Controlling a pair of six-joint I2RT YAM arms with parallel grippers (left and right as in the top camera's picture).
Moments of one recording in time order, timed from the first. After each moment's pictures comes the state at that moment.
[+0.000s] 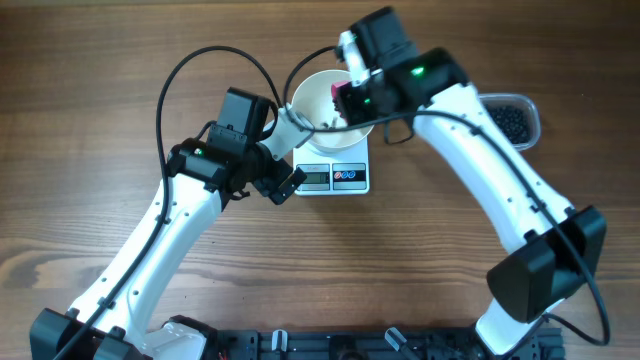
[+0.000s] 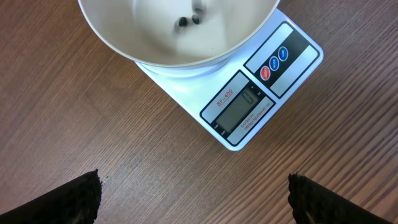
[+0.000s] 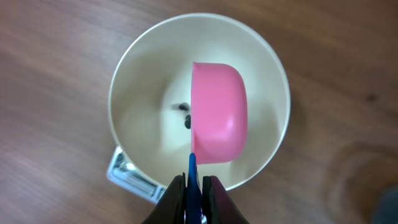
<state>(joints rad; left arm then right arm) -0.38 1.42 1.12 -0.77 0.11 0.45 0.52 1.85 1.77 -0.99 0.01 0.09</state>
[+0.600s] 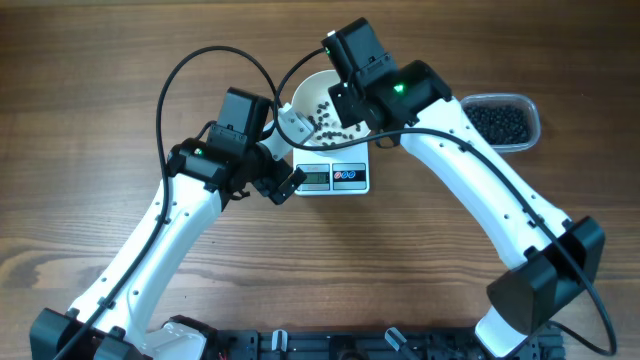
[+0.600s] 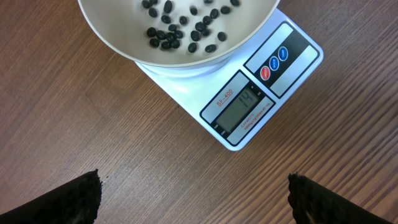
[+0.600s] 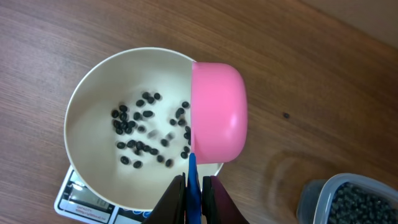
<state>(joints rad) -0.38 1.42 1.12 -0.77 0.11 0.45 0.60 1.82 1.77 -0.96 0.29 0.09</state>
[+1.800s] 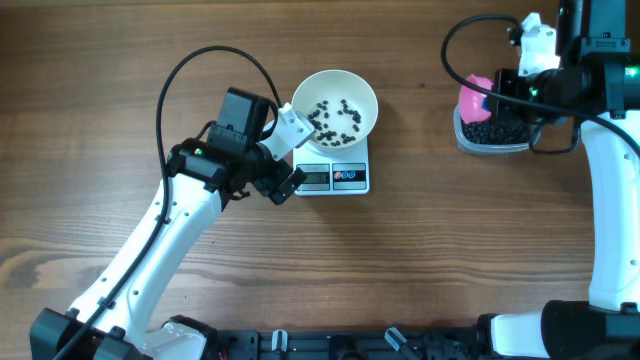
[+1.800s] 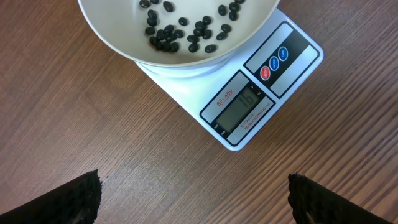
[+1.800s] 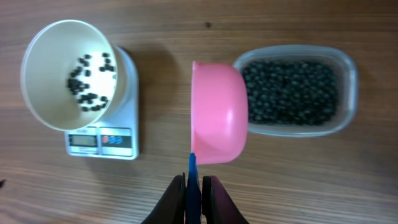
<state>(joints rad) -0.38 1.42 1.12 -0.77 0.11 0.45 -0.03 1.58 1.78 -1.34 -0.18 0.02</state>
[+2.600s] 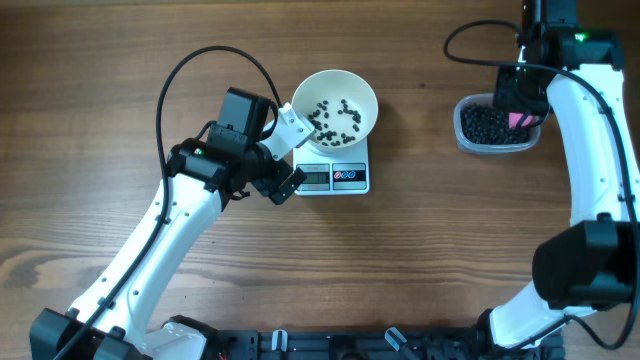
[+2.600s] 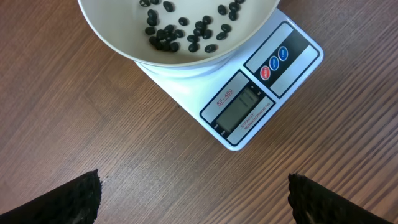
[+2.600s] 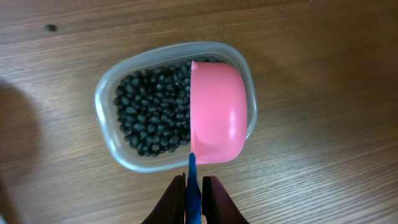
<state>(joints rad) -0.38 1.42 1.12 -0.77 0.11 0.45 -0.04 1.82 1.75 -1.23 0.24 0.13</state>
